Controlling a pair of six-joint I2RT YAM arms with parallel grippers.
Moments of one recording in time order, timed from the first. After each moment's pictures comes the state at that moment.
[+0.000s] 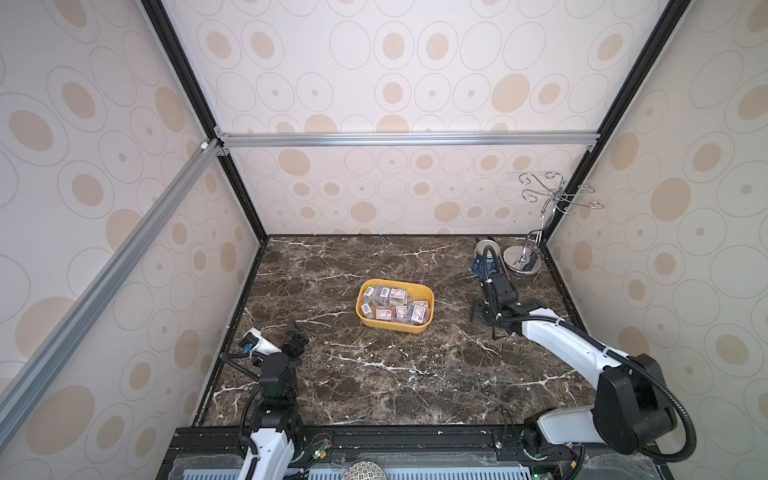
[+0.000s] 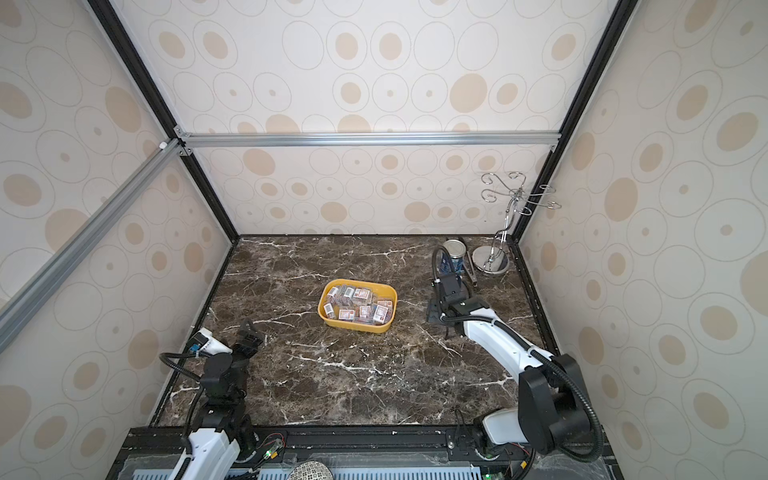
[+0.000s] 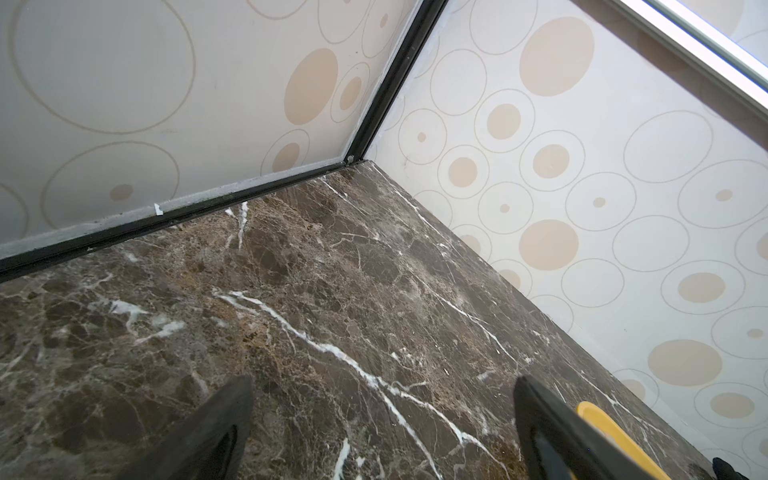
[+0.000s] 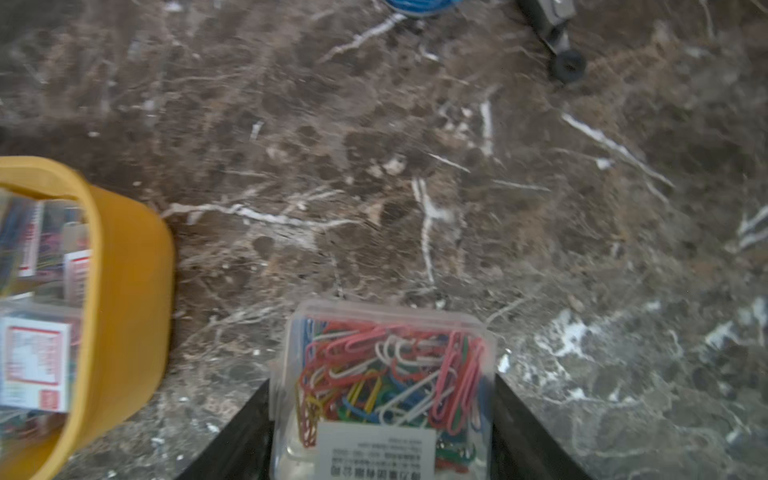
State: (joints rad) left arm 0.00 0.40 0.01 0.21 -0.36 -0.64; right arm 0.33 1.36 0.86 -0.53 0.21 0.50
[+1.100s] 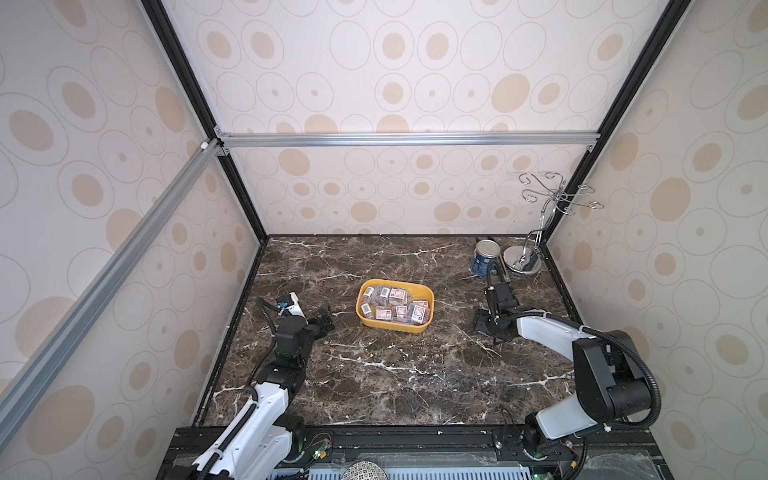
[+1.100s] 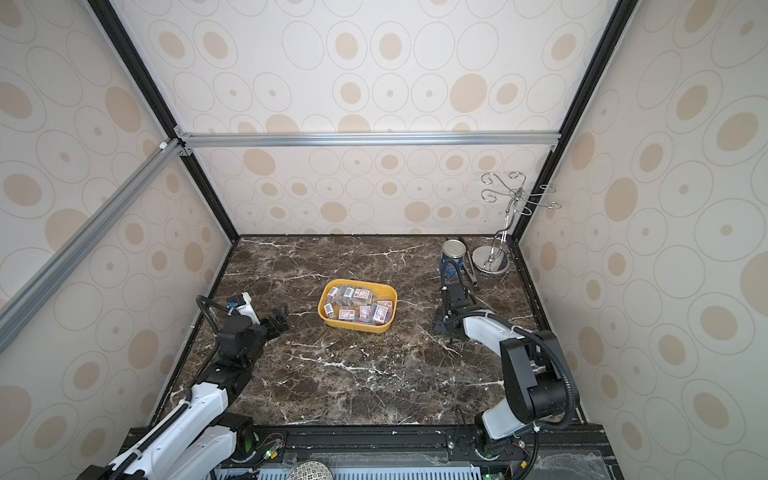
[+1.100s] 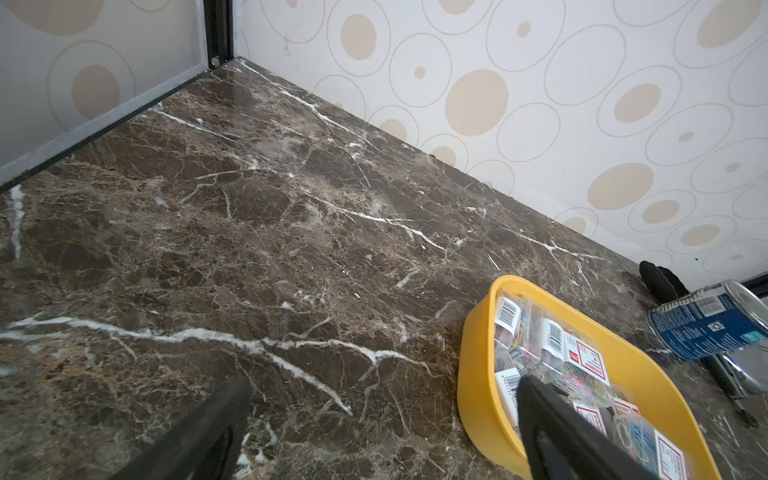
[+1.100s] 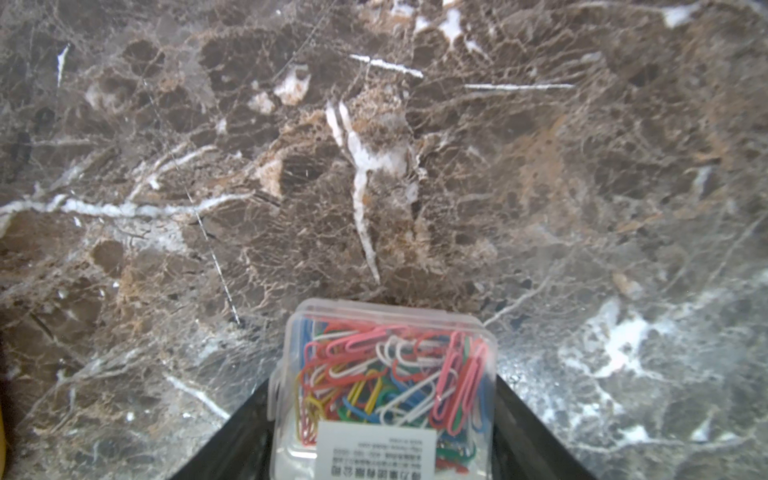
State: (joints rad) left arm -0.19 0.82 0.32 0.12 -0.17 -0.50; right arm 0.24 1.53 0.79 -0.39 0.12 0.55
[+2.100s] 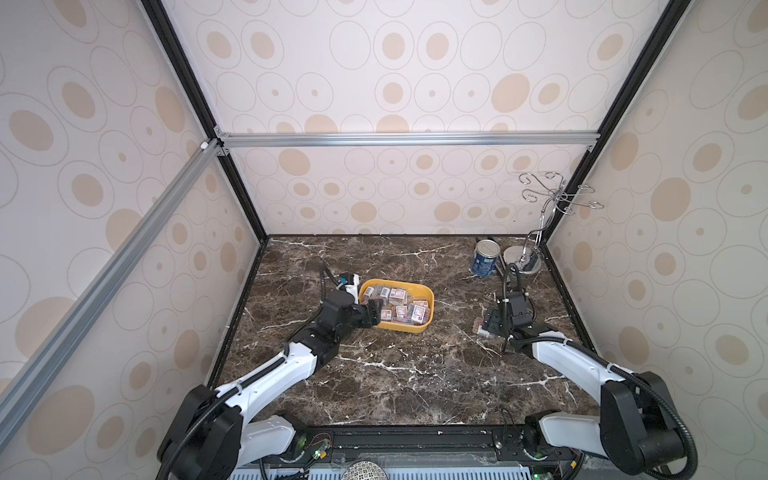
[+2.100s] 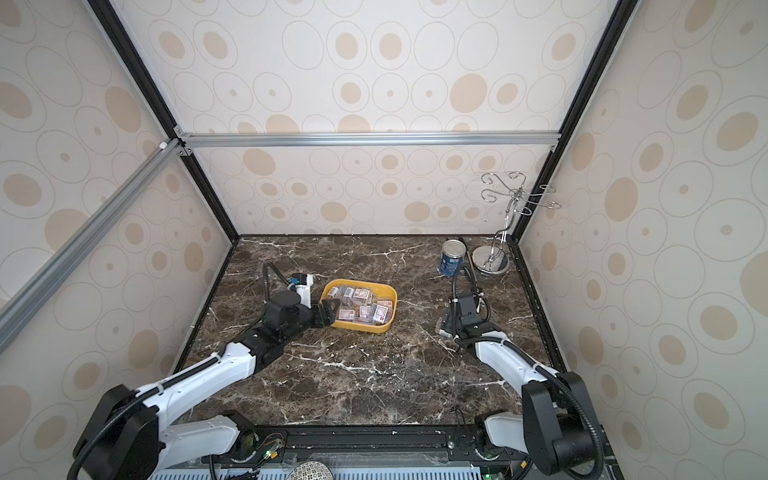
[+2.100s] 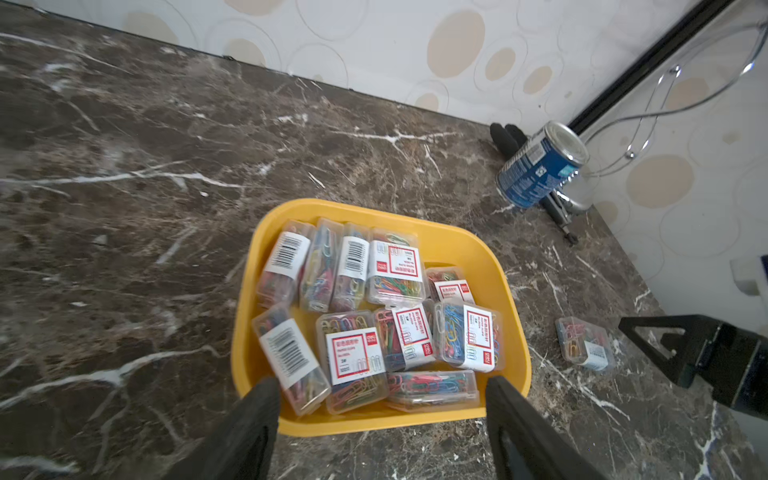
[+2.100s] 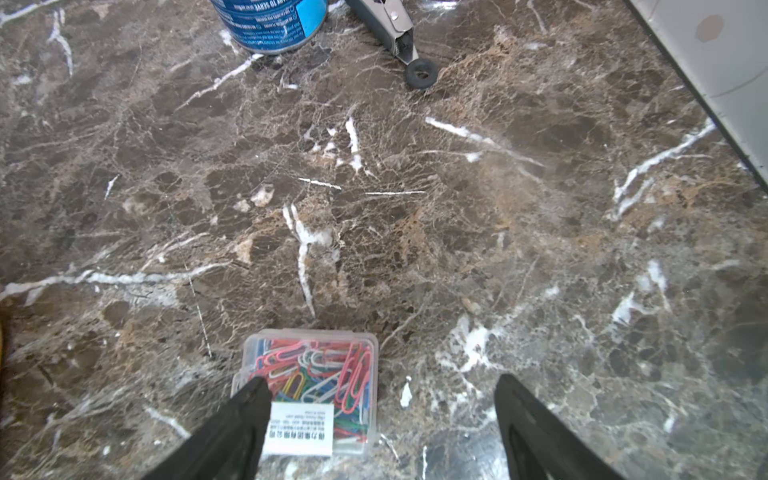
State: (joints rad) left arm -0.59 1.25 0.67 0.08 -0.07 -0.48; right arm 0.24 1.29 0.63 -0.26 0.34 0.50
